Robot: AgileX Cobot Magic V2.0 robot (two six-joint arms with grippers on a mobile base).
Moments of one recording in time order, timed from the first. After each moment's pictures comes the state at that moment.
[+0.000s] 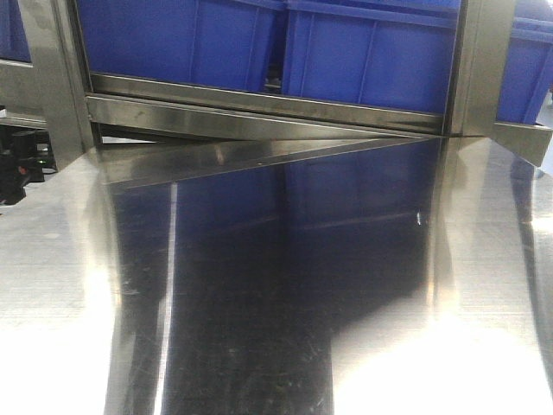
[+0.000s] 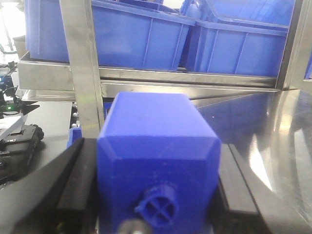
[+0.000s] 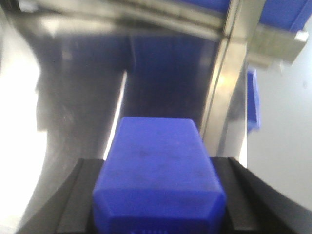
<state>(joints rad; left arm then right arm) -0.26 0.00 -0.34 0.03 0.47 -0.02 0.25 0.37 -0.43 -0.01 0.47 0.04</state>
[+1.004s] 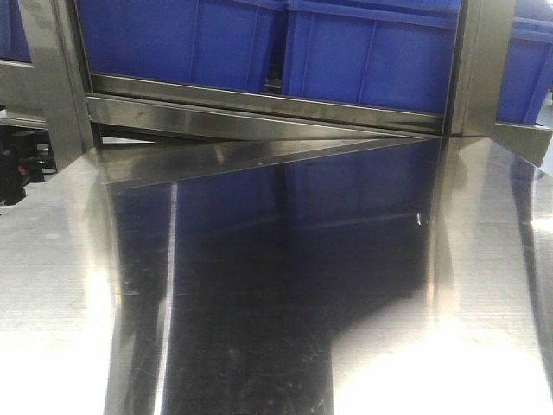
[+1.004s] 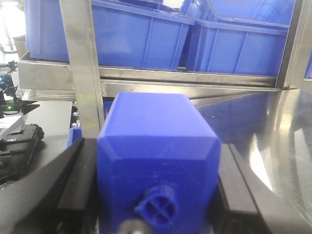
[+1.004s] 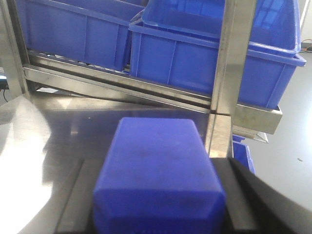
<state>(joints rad) -0.26 0.00 -0.34 0.03 0.48 -0.02 0.25 0.02 -0.39 -0.01 0.49 0.04</state>
